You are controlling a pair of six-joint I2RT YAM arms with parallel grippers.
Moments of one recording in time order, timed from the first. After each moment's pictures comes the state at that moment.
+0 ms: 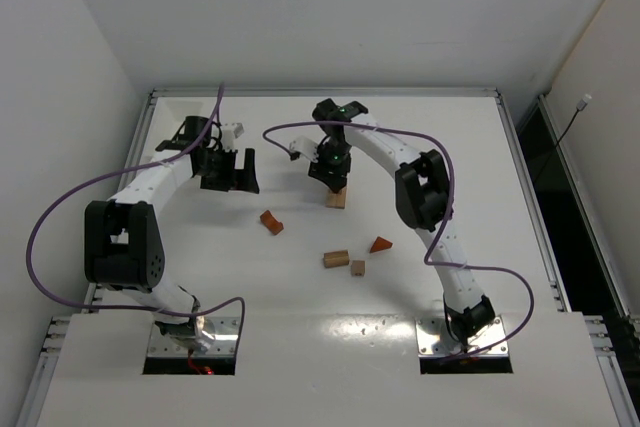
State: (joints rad) left arm -0.05 1.58 1.14 -0.62 0.38 0.01; right arm 0.55 2.45 2.17 -1.15 -0.24 -0.86
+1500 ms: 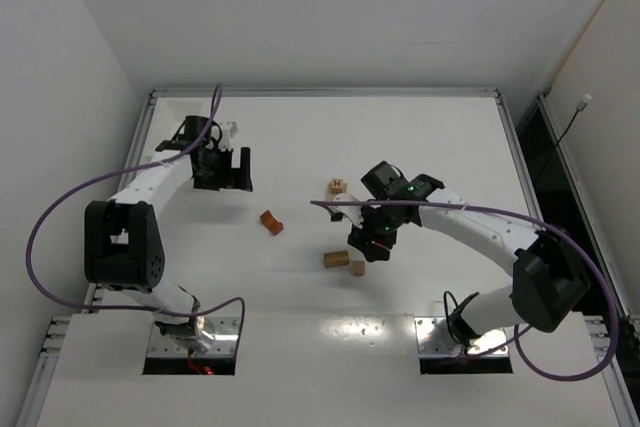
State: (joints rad) left arm -0.05 1.58 1.14 -0.61 0.24 -0.03; right arm 0.67 1.43 0.96 -0.80 -0.37 -0.61
